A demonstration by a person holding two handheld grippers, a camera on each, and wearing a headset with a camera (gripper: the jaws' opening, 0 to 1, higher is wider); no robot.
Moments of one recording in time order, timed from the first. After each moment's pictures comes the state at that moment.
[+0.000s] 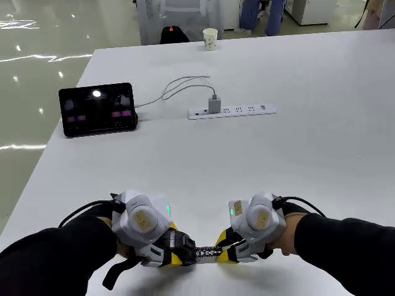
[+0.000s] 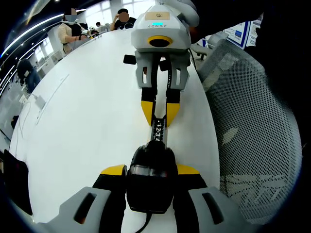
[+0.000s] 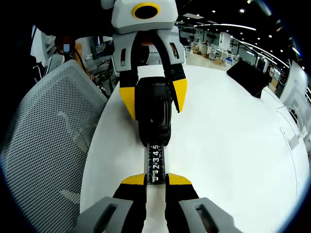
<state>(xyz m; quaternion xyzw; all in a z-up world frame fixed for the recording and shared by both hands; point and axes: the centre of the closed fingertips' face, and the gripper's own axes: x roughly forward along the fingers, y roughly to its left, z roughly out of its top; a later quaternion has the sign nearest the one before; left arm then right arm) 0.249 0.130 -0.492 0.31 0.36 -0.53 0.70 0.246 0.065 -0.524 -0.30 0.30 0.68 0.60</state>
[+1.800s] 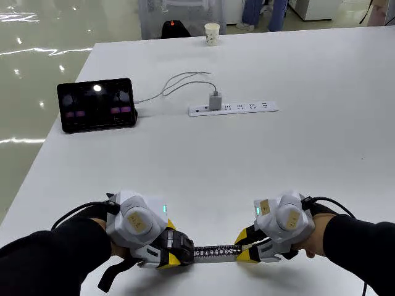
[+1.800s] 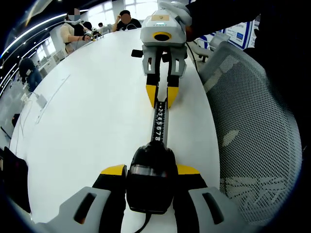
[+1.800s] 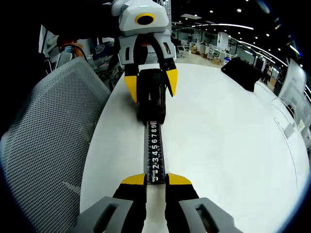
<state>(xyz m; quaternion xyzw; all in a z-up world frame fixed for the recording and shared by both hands) 0.250 0.130 -0.490 0.31 0.36 -0.53 0.71 0.252 0.023 -0.523 -0.30 0.30 0.68 0.60</state>
